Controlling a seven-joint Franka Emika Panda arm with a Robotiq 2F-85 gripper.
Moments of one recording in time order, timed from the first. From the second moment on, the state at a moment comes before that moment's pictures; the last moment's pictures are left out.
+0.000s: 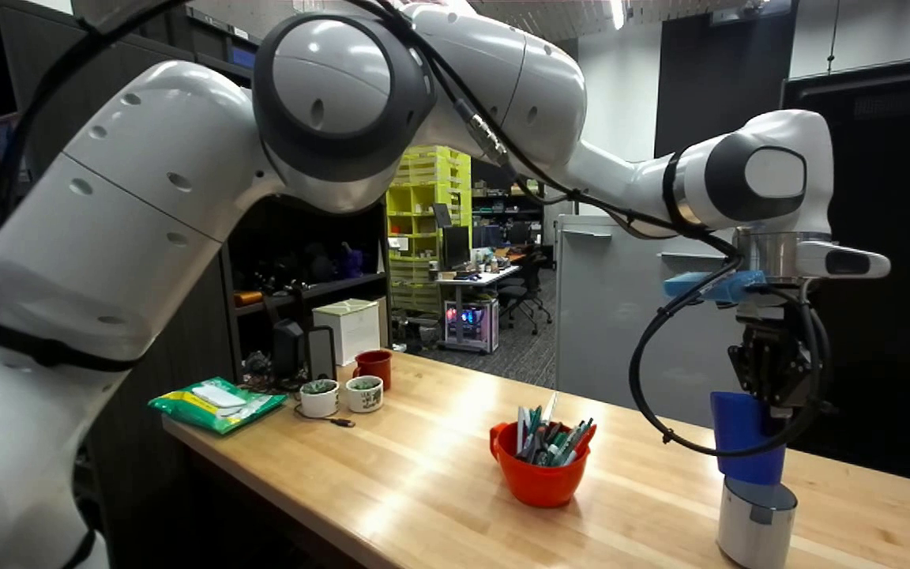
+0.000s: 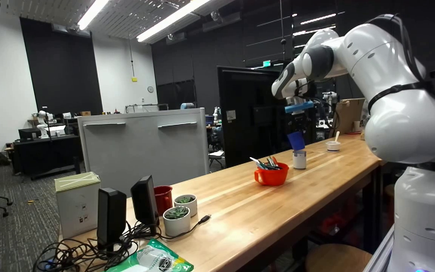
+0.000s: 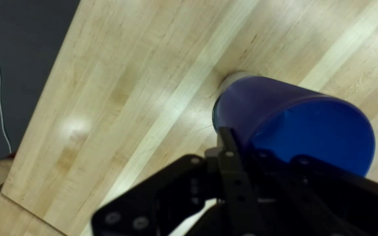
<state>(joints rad) -0.47 0.61 -0.32 -1.25 0.03 1.80 0.29</state>
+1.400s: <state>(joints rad) -0.51 0.69 -0.31 -1.20 0.10 1.84 0.28</state>
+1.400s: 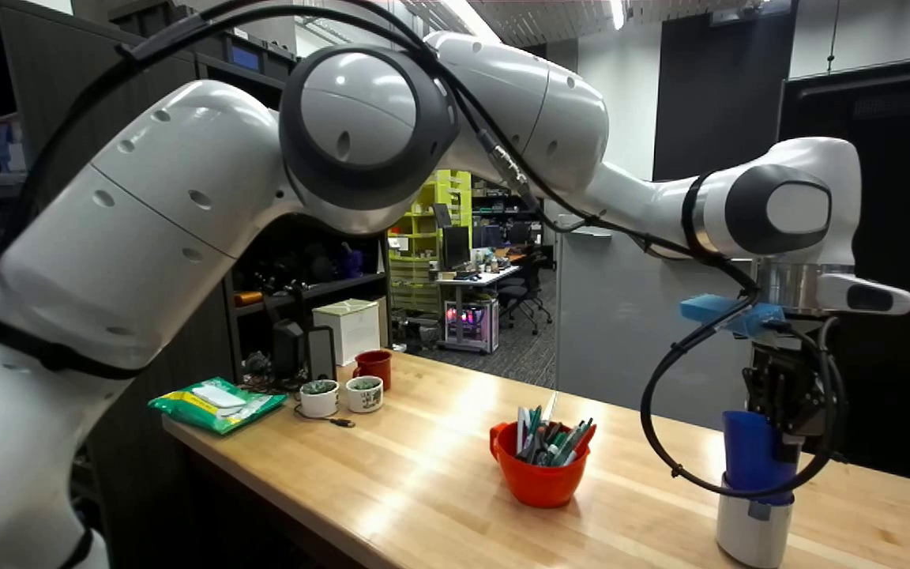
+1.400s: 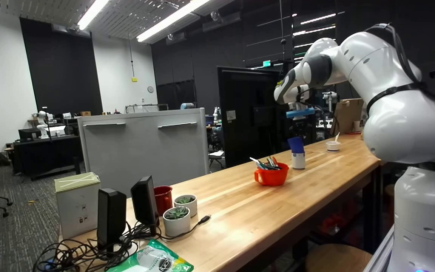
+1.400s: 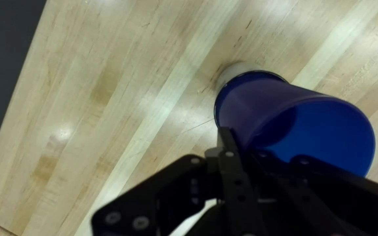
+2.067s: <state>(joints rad) -0.53 0.70 -0.31 -1.21 0.13 1.89 0.24</state>
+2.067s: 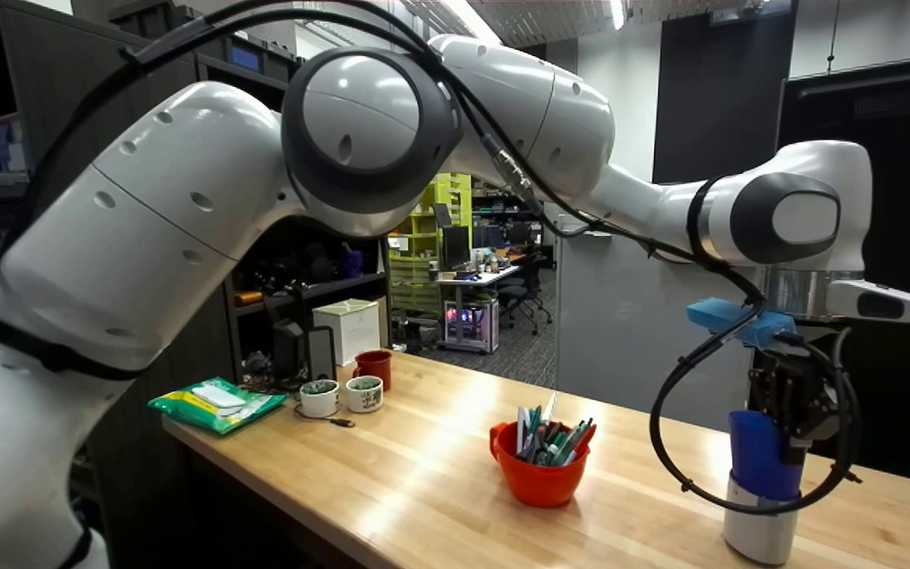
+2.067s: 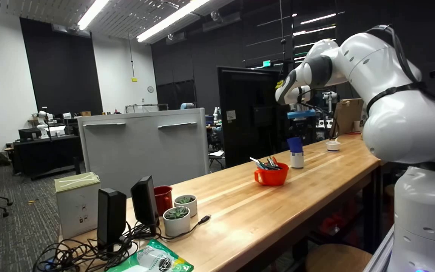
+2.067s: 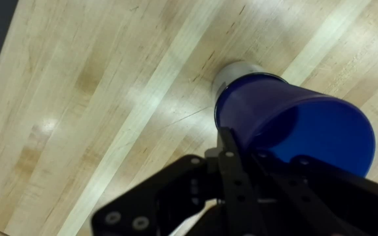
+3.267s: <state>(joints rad) -0.52 0.69 -0.31 -1.20 0.13 1.92 0.16</state>
